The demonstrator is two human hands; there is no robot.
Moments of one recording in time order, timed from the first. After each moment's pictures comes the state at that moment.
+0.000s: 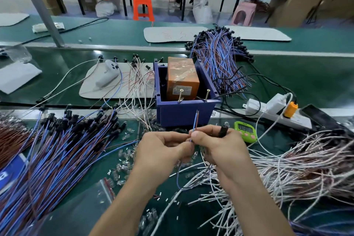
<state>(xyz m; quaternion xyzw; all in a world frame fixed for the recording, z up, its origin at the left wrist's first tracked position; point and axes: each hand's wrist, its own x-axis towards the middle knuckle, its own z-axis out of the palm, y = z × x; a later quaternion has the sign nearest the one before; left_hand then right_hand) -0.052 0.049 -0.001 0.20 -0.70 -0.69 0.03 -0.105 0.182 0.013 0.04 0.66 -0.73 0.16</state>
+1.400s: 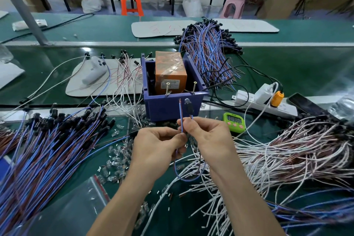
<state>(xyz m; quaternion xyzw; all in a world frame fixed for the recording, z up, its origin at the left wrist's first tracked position) -0.058 0.065 -0.010 0.20 -0.68 -0.70 0.04 -0.105 0.188 -0.003 -0.05 0.71 -0.70 0.10</state>
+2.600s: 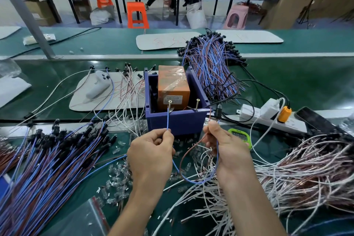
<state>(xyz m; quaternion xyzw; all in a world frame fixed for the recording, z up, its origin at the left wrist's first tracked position) -0.090 0.066 -0.019 0.31 -0.73 -0.56 0.25 -0.142 0.196 -0.004 0.12 0.60 -0.79 0.09</state>
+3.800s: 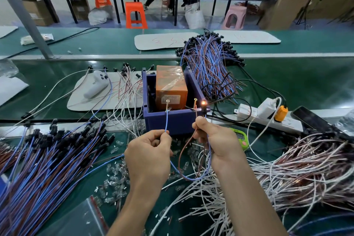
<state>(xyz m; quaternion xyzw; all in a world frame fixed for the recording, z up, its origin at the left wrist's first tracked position) -0.085 0.066 -0.018 0.30 -0.73 -0.56 0.24 -0.161 0.187 -0.006 0.09 0.65 -0.74 0.15</state>
